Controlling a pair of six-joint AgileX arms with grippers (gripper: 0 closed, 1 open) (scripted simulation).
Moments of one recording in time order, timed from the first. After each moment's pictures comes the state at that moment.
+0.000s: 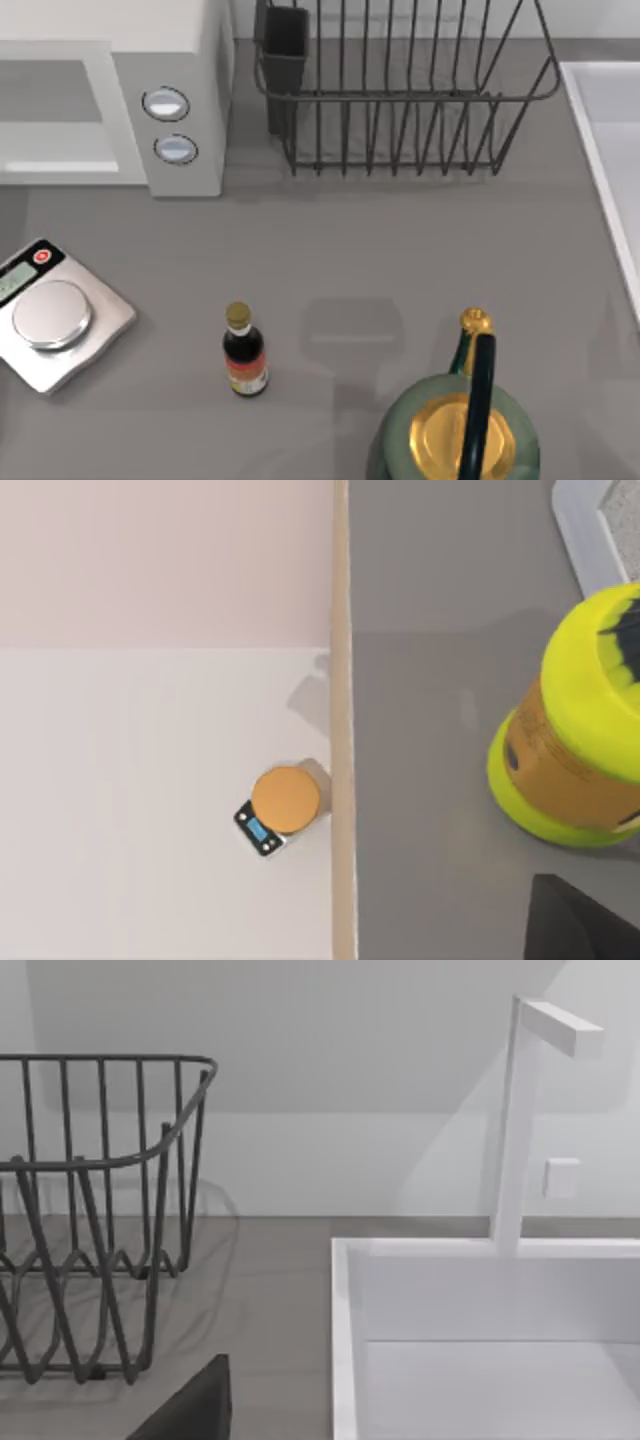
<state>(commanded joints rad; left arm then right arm) 1.02 1.66 1.28 -0.72 0.66 0.89 0.00 0.00 0.00 0.00 0.00 0.00</state>
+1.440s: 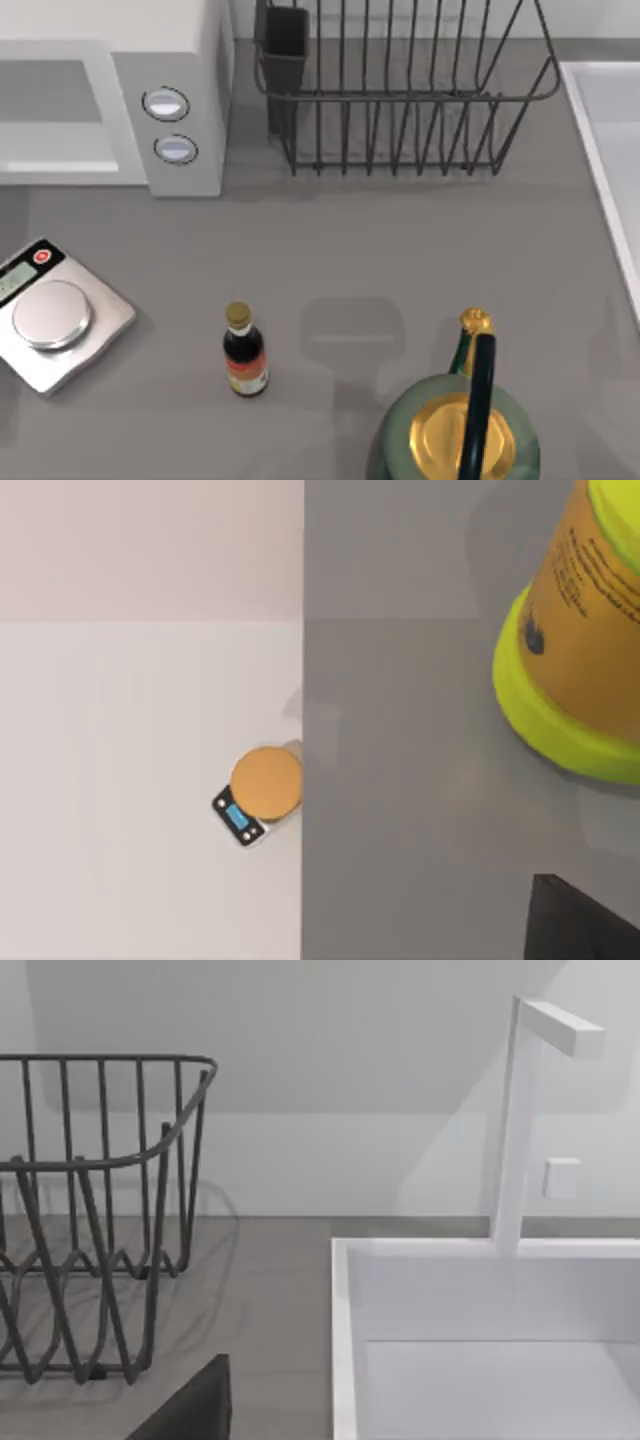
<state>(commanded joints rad) 0.98 1.72 0.94 -0.30 0.64 0.85 0.00 0.00 0.00 0.00 0.00 0.00</state>
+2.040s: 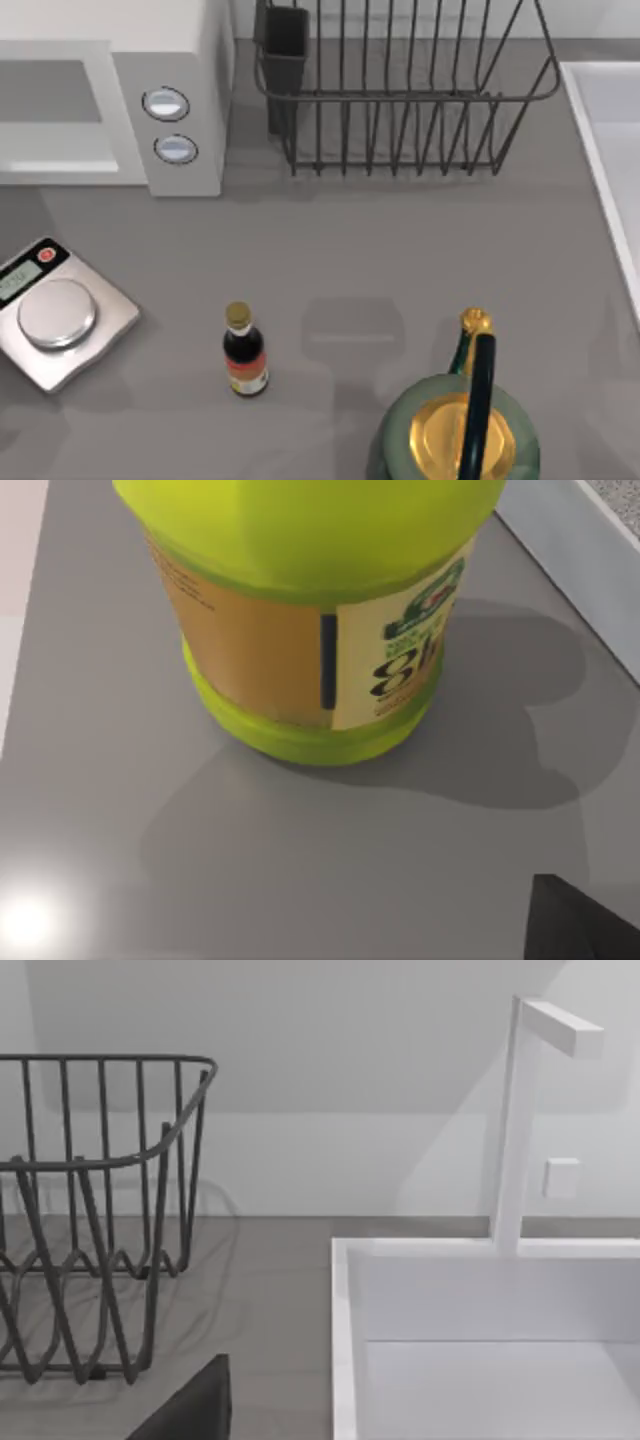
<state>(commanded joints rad) 0.82 1.47 0.65 -0.17 0.56 0.68 0.00 0.00 0.00 0.00 0.00 0.00</state>
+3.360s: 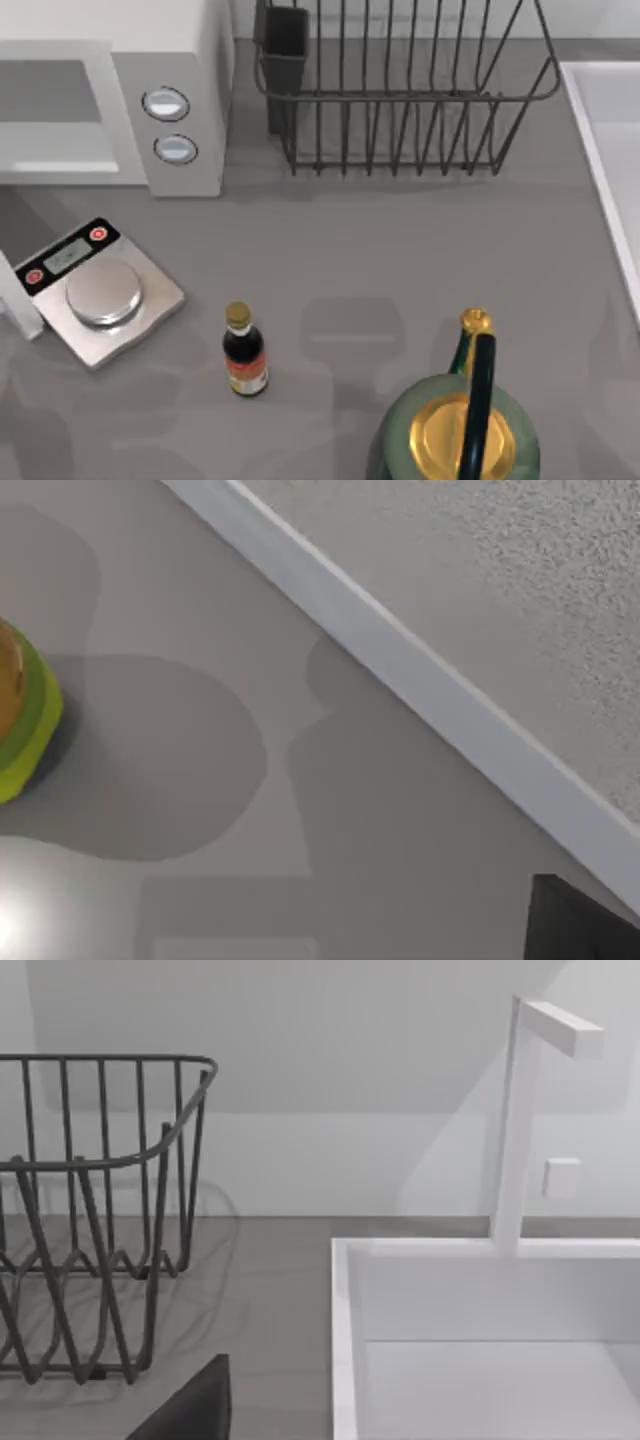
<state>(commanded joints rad) 0.36 1.15 0.44 -0.09 0.24 0.27 0.00 0.00 0.00 0.00 0.00 0.00</state>
